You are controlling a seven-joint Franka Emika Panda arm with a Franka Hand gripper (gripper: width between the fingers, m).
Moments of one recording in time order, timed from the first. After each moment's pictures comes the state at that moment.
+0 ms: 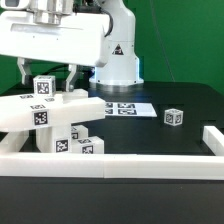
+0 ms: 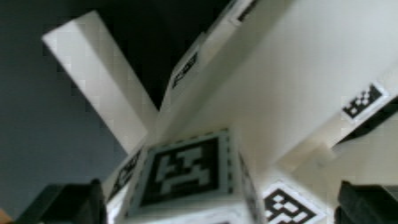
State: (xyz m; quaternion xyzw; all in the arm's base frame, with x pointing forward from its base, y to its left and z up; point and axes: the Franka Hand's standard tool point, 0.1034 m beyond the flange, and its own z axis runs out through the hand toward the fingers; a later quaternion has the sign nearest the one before) arm 0.556 -0.154 0.111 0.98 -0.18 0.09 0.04
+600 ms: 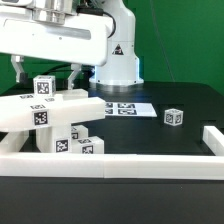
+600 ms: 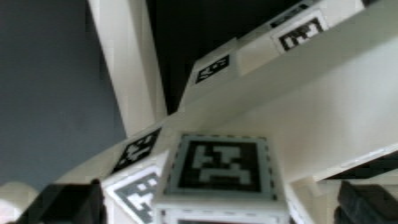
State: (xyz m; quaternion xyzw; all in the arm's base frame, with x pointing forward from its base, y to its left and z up) arm 0.553 -0.158 0.113 0.99 -0.06 0.08 0.06
